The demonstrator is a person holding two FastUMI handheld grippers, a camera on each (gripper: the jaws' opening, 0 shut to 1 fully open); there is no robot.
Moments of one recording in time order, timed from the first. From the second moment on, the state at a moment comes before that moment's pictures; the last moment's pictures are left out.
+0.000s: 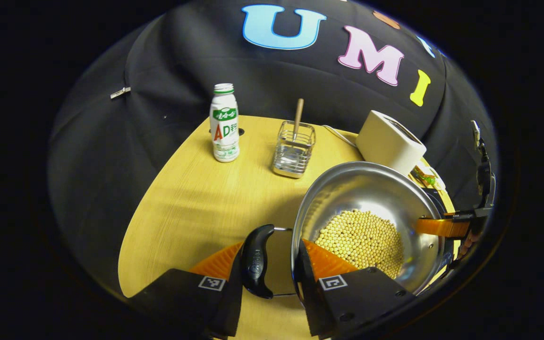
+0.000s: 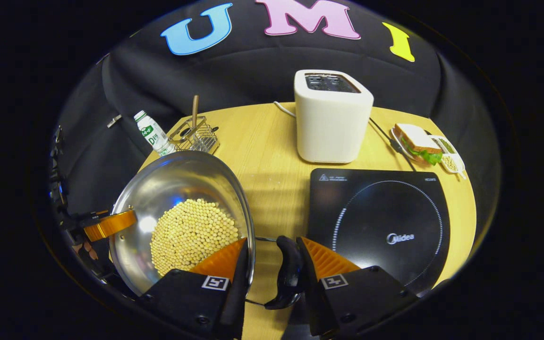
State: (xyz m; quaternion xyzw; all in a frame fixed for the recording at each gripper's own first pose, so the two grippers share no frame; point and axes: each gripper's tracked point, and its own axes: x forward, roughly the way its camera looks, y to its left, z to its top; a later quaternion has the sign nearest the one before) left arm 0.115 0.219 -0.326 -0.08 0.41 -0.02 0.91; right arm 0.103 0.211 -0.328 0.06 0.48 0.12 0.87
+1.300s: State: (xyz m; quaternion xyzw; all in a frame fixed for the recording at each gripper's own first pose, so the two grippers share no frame) left arm 0.158 -0.050 -0.292 -0.07 0.42 -0.09 0.90; right arm 0.128 -0.059 -0.318 0.07 0.47 0.06 0.88
